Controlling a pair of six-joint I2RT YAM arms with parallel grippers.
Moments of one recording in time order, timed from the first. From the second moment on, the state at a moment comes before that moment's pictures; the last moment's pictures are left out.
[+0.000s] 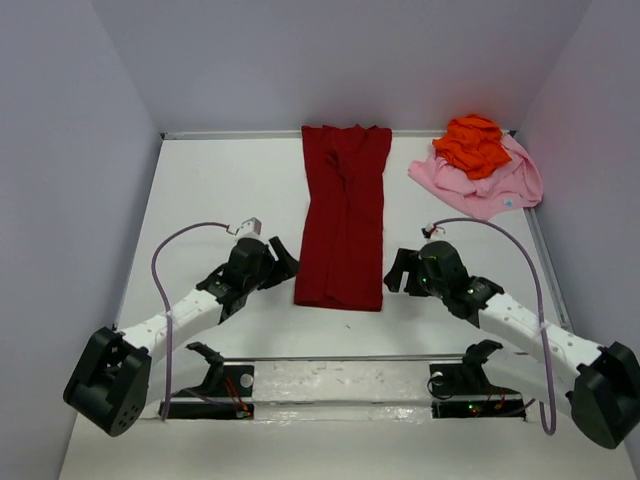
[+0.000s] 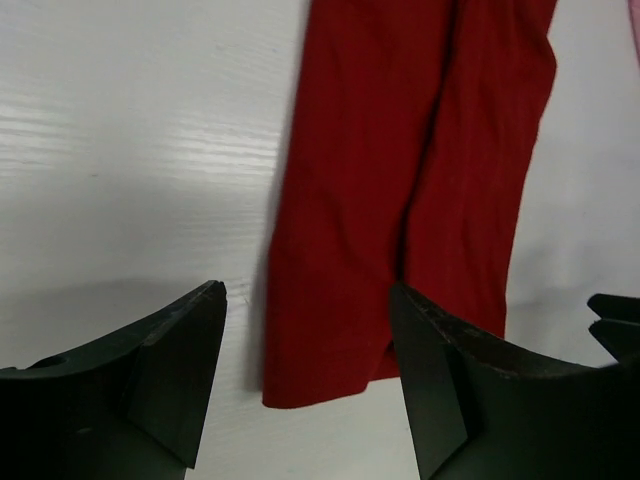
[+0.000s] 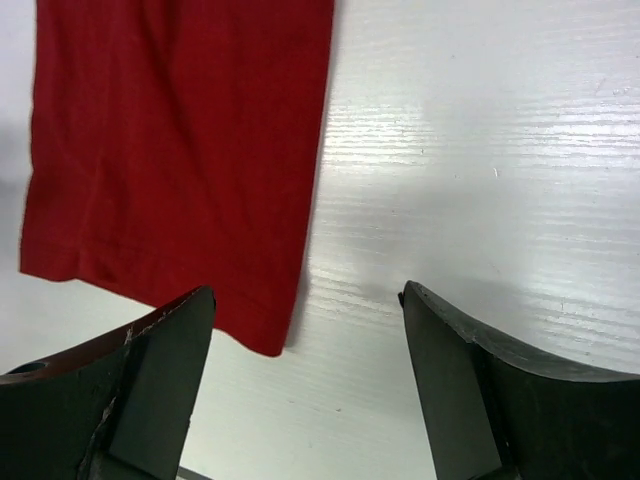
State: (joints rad) left arm -0.50 1.10 0.45 -0.01 -0.06 -0.83; right arm 0.59 1.02 0.52 -0.25 0.11 0.61
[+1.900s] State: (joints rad) left arm -0.66 1.21 0.21 0.41 -0.05 -0.97; right arm 0.92 1.15 0.41 -0.08 0.14 0.97
